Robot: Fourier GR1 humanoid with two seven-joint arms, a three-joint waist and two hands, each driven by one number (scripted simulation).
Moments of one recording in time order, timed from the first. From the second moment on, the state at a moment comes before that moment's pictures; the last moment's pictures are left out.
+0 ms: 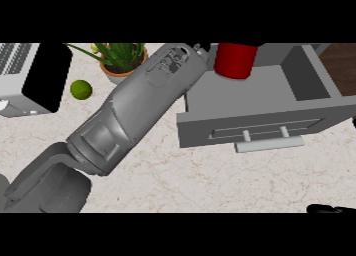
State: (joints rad) left arm -1.48 0.00 -0.49 -0.41 0.45 0.63 0.03; right arm 0.14 -0.05 -0.27 -2.12 -0.09 0.20 0.13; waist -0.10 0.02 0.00
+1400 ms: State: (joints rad) left arm -1.41 0.00 -0.62 -0.37 0.59 0.79 -0.07; right arm 0.12 -0.08 -0.23 -2.18 0.02 0.21 0.10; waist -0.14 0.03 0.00
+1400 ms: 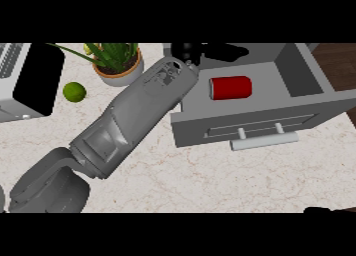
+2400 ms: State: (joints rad) left arm -1.45 0.00 -0.62 -0.44 0.71 0.85 -0.11; right arm 0.00 -0.24 -0.02 -2.13 0.63 0.15 0.01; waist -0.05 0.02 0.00
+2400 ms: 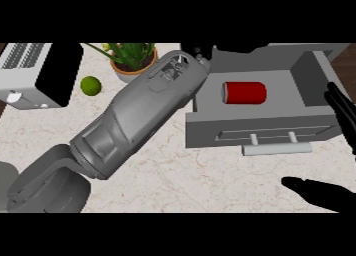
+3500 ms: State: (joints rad) left arm -1.34 0.22 -0.63 -0.74 0.60 0.82 0.12; right arm -0.27 -0.17 0.05 -1.42 1.08 -0.26 -0.09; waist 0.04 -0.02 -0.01
